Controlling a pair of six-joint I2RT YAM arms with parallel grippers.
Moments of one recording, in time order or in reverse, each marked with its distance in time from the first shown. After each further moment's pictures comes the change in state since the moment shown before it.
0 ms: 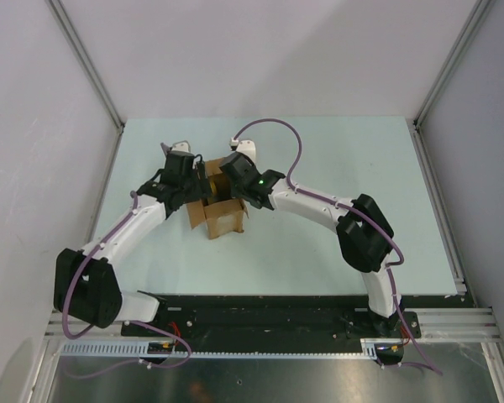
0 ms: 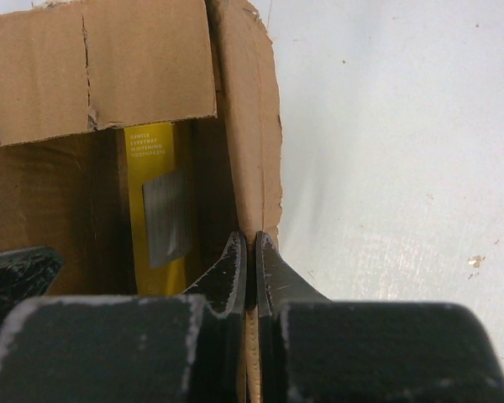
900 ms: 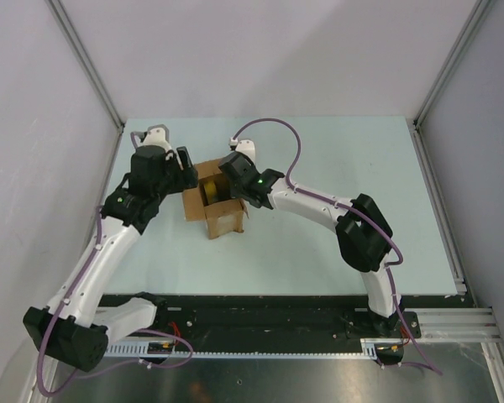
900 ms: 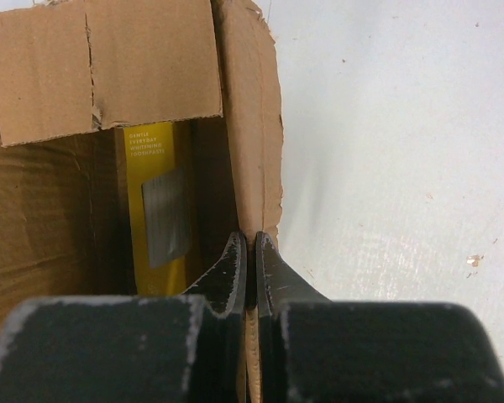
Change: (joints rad) left arm 0.022 -0.256 0.102 -0.103 0.013 0.083; right arm 0.000 0.008 0.018 -0.018 -0.001 -0.001
